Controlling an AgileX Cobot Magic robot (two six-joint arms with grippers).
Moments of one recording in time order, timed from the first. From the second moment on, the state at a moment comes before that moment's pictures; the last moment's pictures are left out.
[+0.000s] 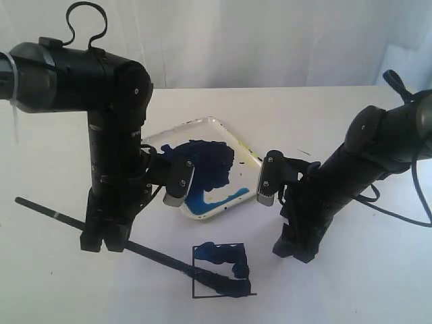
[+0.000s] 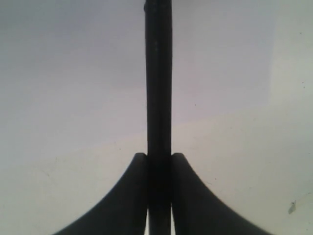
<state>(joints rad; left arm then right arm) -0.66 1.89 -1.39 -0.03 1.32 1.08 0.29 1.88 -0.97 0.60 0.59 -1.48</state>
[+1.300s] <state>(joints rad) -0.66 1.88 -1.36 0.08 1.32 1.04 0.29 1.88 -0.97 0.60 0.57 -1.48</state>
